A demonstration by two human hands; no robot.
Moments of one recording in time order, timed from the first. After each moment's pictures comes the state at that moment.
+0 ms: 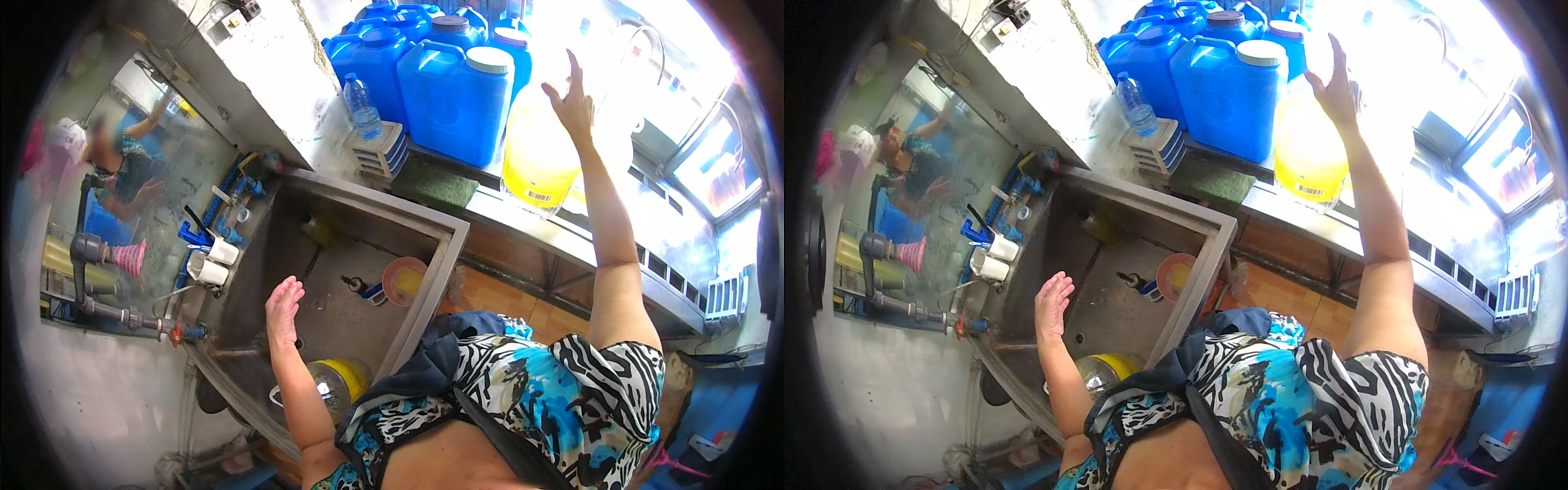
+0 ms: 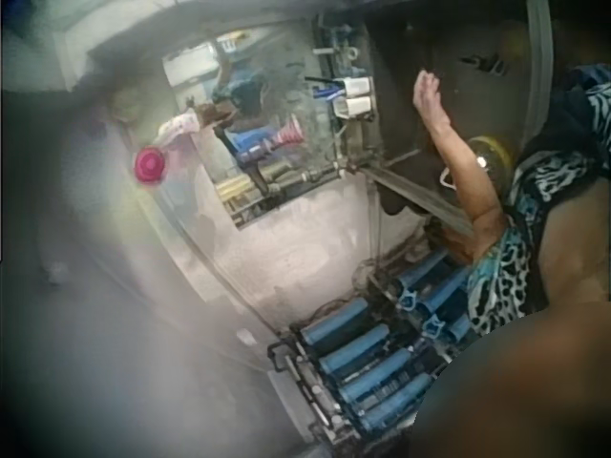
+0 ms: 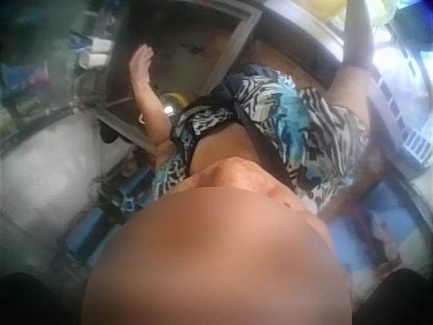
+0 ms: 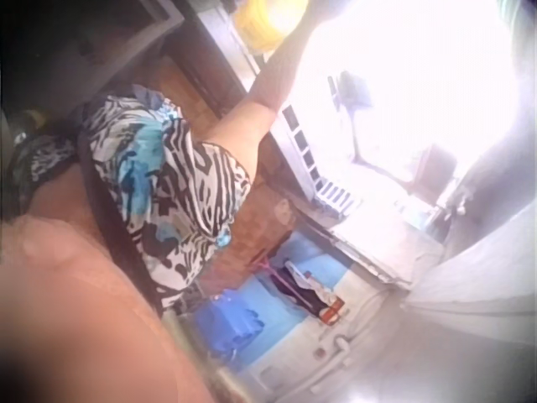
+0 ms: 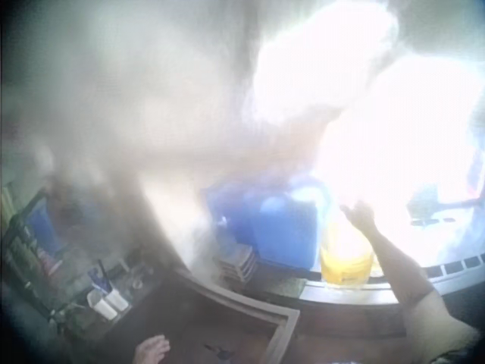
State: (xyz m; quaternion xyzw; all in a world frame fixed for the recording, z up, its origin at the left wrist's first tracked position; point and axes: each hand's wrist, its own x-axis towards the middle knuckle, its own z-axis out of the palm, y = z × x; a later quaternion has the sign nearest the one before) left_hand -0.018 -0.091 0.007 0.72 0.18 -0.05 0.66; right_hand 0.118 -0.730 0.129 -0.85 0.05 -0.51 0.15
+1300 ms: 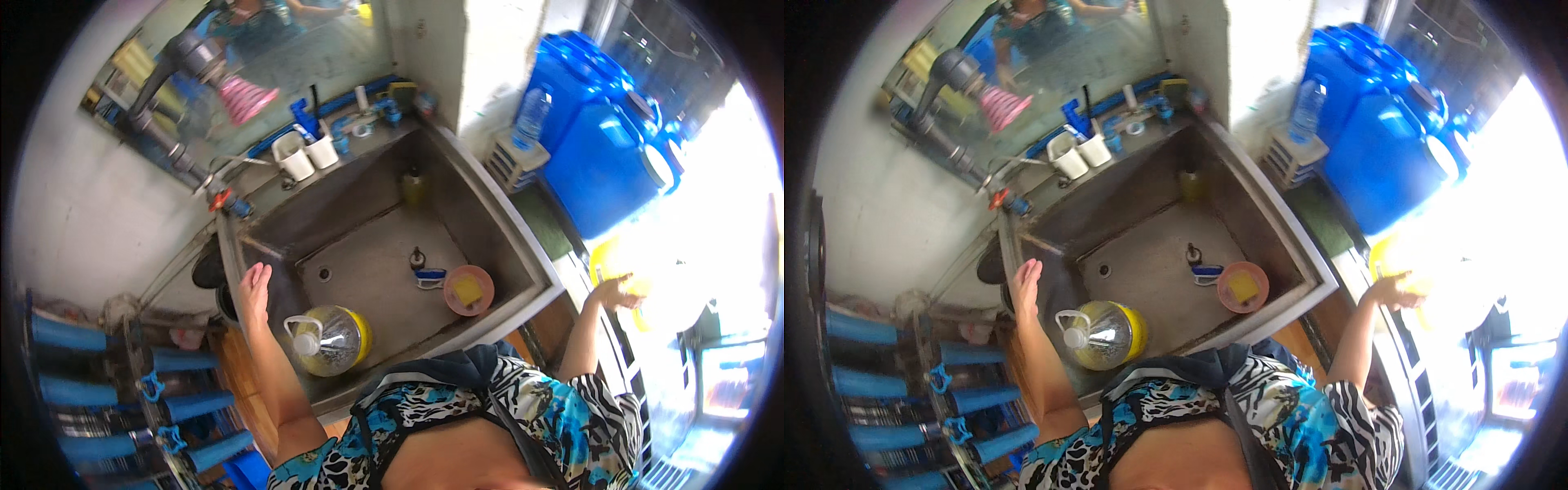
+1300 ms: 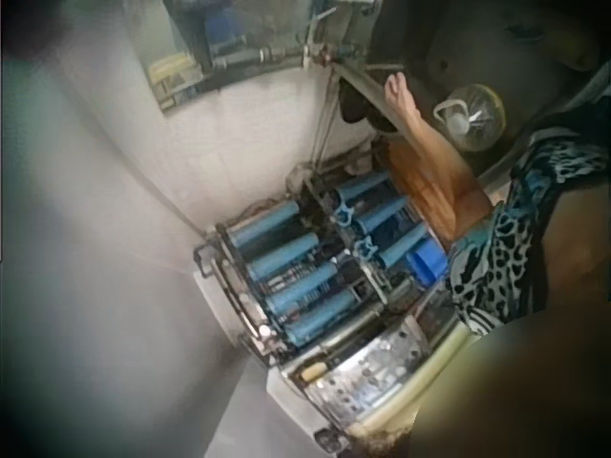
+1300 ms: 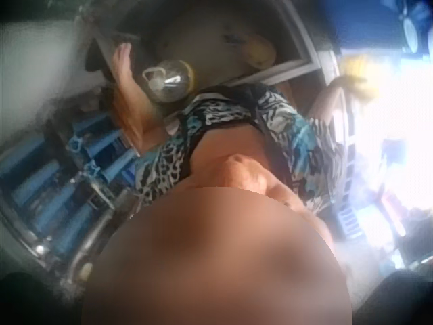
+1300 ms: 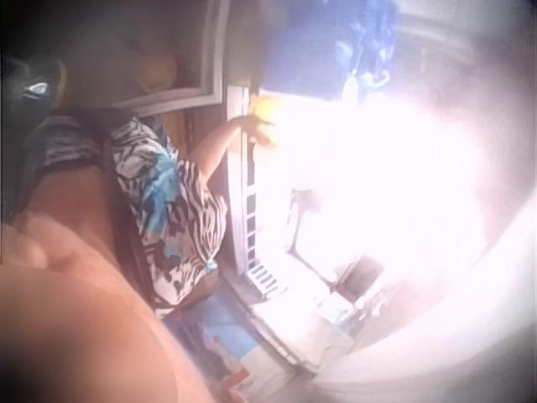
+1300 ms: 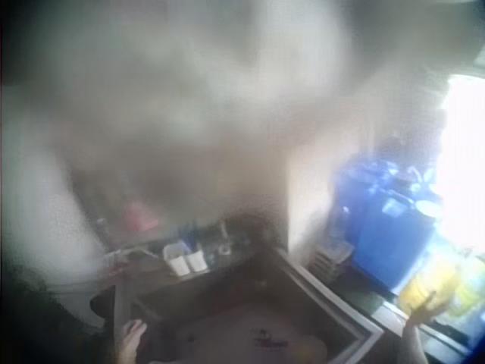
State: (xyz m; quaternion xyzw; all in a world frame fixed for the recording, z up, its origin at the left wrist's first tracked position) left_hand -0.153 0.103 -0.031 0.69 0.38 0.23 0.57; right_hand 0.125 -0.666 -0.139 -0.68 0.40 -0.60 0.16
